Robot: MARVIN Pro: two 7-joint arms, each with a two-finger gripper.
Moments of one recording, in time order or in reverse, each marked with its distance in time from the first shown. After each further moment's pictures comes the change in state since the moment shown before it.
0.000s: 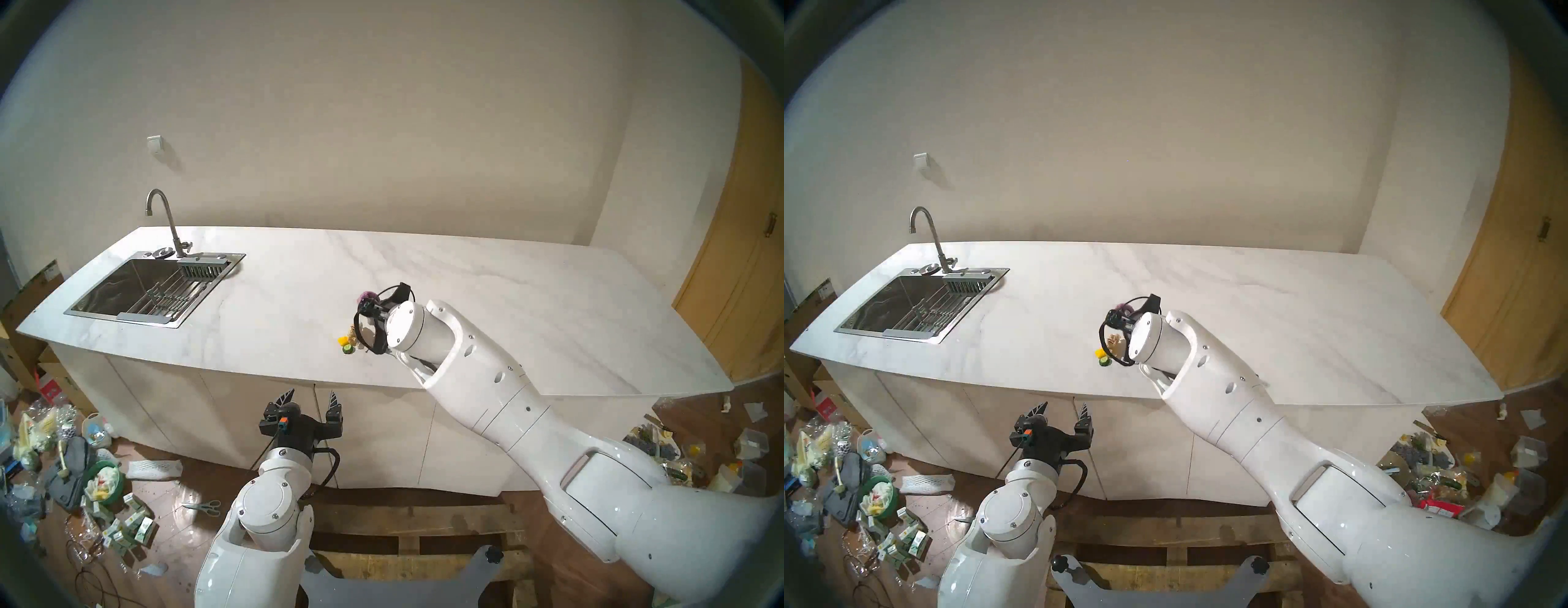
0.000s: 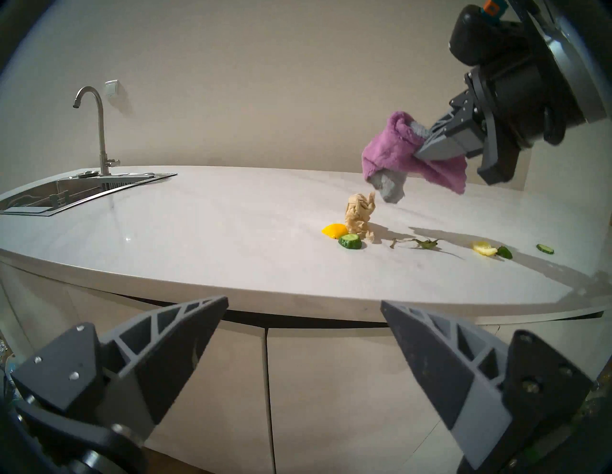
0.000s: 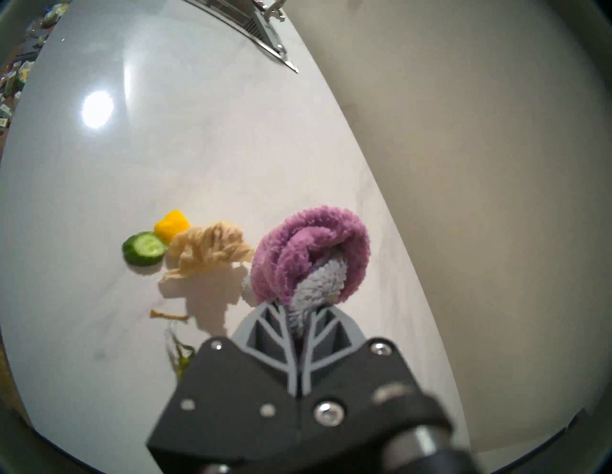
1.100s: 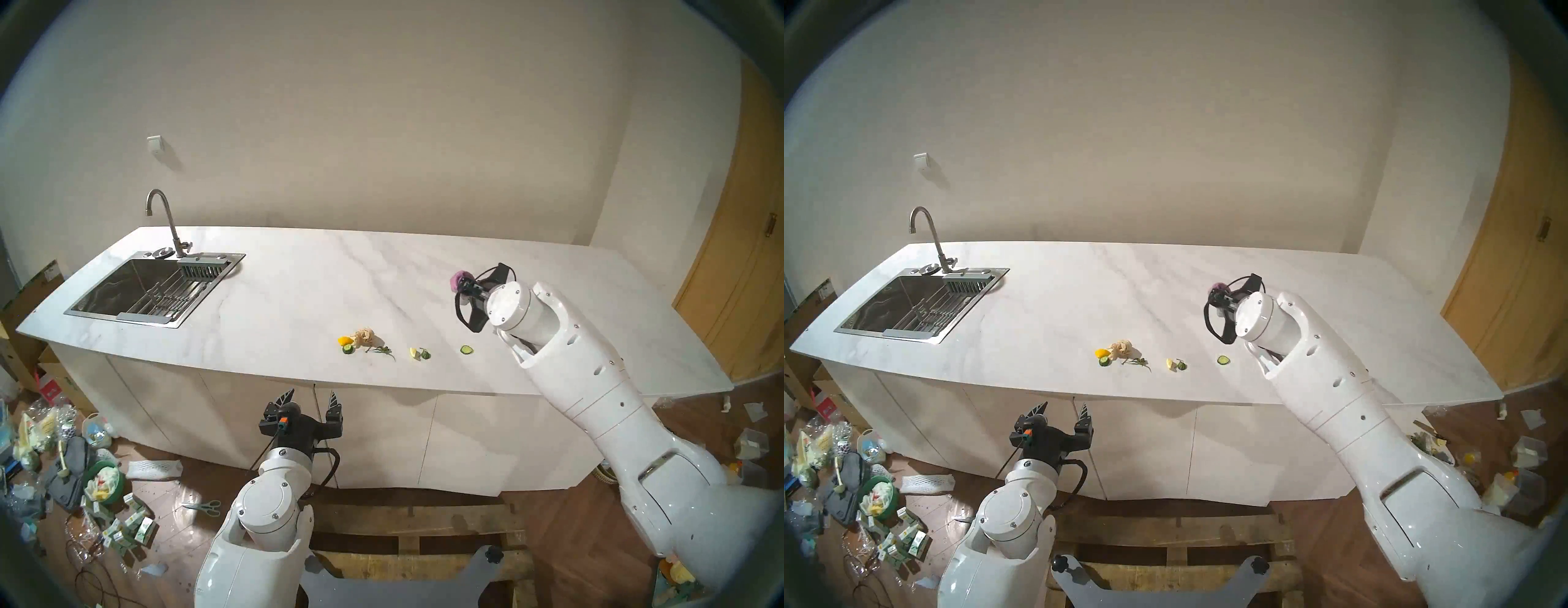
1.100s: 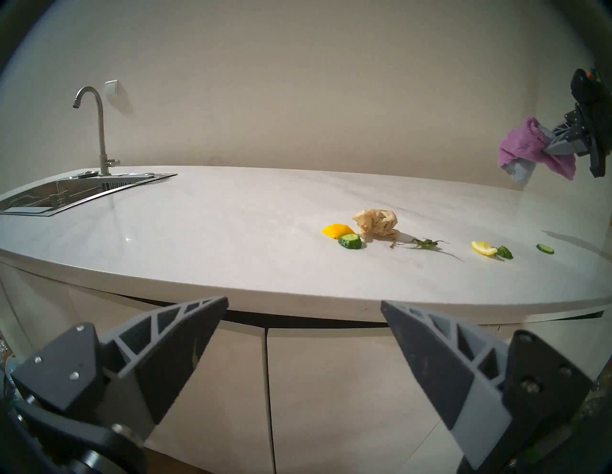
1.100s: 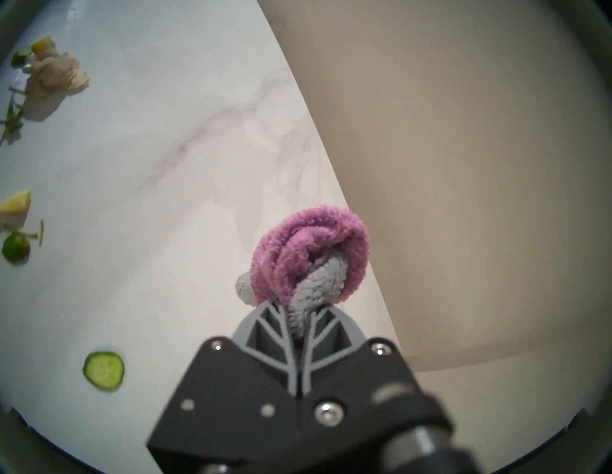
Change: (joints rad) left arm 0.000 0.001 0.001 0.000 -0.001 0.000 0.001; right arm -0.131 0.353 0.238 -0.213 -0.073 -0.041 0.165
